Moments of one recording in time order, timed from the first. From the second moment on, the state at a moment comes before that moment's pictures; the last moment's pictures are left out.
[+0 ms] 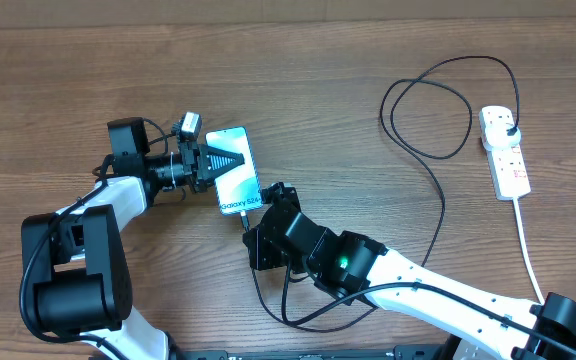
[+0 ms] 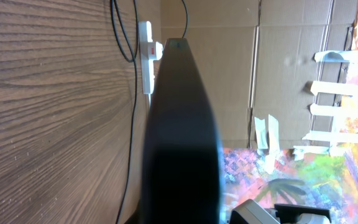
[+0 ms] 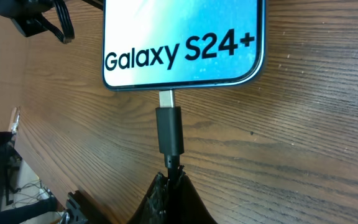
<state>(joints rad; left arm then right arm) 0.12 1.83 0.87 0.08 1.48 -0.66 1.01 1.48 0.92 -0.22 -0.05 0.92</state>
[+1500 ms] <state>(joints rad) 0.12 1.83 0.87 0.08 1.48 -0.66 1.00 1.48 0.92 -0.21 -0.03 0.95</state>
